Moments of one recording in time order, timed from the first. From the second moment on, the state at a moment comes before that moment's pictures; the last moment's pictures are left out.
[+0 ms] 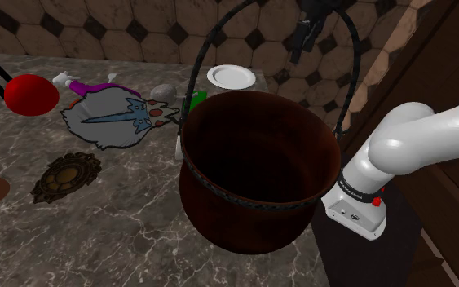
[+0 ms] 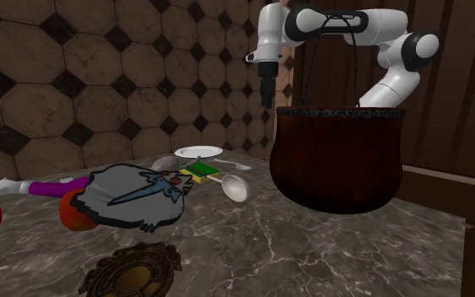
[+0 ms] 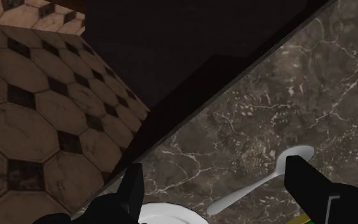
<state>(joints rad) 0.02 -0.77 0.06 -2.37 0.00 1.63 -0.08</state>
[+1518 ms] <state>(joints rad) 0.16 -0.04 0.26 -1.97 -0.19 1.92 -0.24</state>
